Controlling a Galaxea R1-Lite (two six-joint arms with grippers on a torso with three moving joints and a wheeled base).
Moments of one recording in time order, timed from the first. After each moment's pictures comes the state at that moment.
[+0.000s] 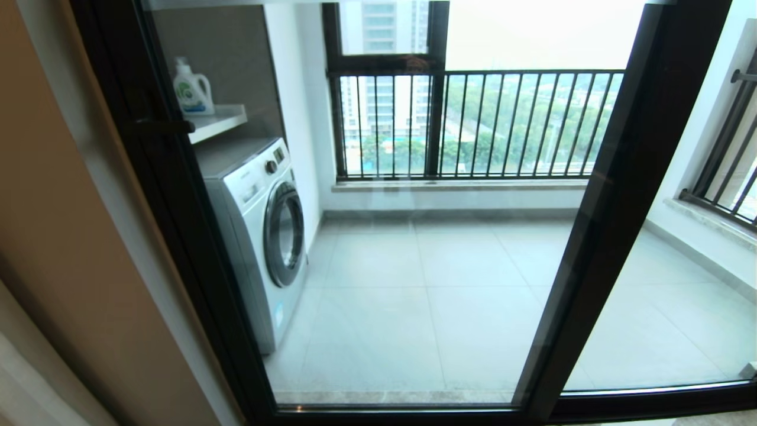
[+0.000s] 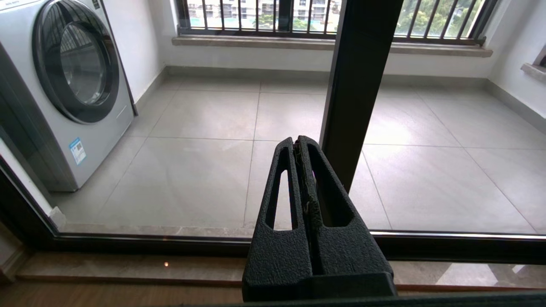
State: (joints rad) left arm -0.01 0.09 -0.53 0.33 -0.74 -0.32; right arm 0.00 0.00 0.00 -0.02 0.04 -0.07
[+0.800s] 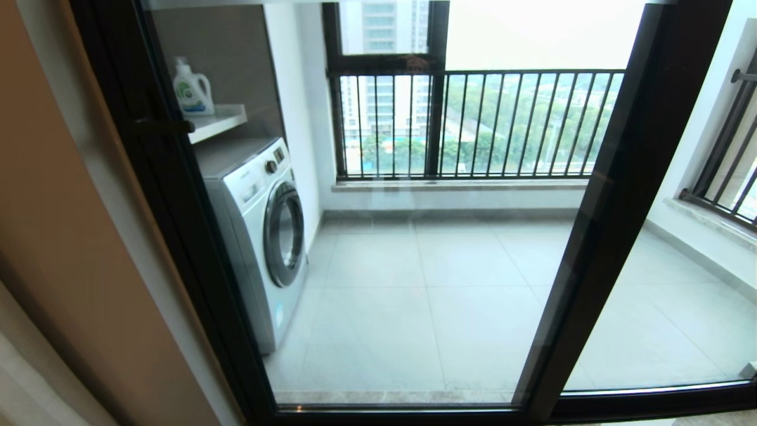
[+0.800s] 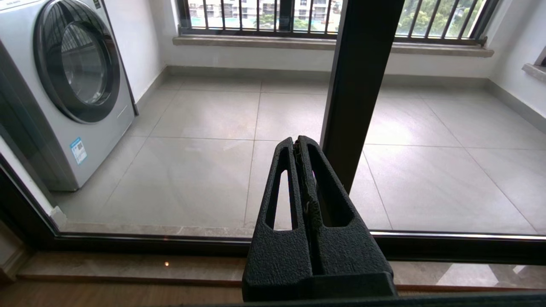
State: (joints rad) left arm 0.00 0.00 0.00 0.00 -0.06 0.14; right arm 0.00 0.00 0.00 -0.02 0.04 -0.07
